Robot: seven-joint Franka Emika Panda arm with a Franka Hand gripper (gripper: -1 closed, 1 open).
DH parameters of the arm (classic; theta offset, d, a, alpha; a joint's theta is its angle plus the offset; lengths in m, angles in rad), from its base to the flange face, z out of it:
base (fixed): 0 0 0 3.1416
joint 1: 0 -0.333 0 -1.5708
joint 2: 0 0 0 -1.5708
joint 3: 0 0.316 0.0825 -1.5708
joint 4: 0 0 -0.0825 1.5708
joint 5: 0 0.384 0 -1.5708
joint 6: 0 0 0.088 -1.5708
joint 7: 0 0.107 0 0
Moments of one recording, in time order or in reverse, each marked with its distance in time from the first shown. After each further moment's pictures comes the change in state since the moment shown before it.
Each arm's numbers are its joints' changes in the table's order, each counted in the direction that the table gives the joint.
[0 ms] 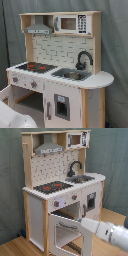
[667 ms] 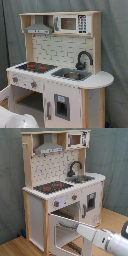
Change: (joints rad) arm 0.103 0.132 0.058 -0.171 0.009 0.021 -0.045
